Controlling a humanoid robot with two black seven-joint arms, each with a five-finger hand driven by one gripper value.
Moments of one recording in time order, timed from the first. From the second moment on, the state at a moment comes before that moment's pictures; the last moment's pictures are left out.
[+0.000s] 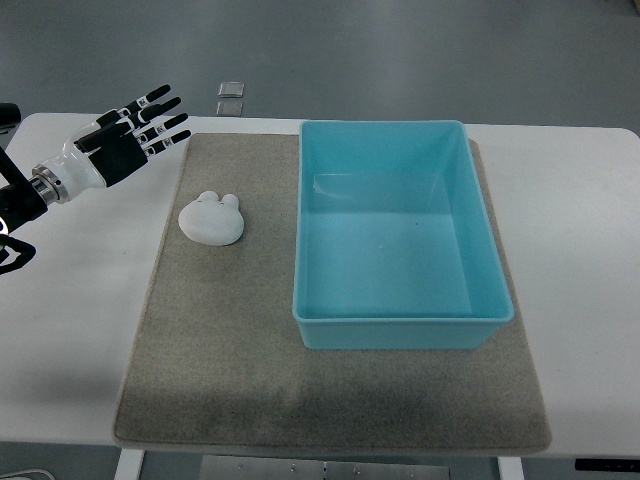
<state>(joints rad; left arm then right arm) -0.73 0.60 -0.61 -0.78 -0.21 -0.60 -0.01 -0.01 0.00 0.00 0.12 -0.05 -0.01 0.04</state>
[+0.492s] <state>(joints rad) -0.75 0.60 -0.61 -0.78 -0.22 -0.60 -0.01 -0.01 0.00 0.00 0.12 -0.05 -0.01 0.04</state>
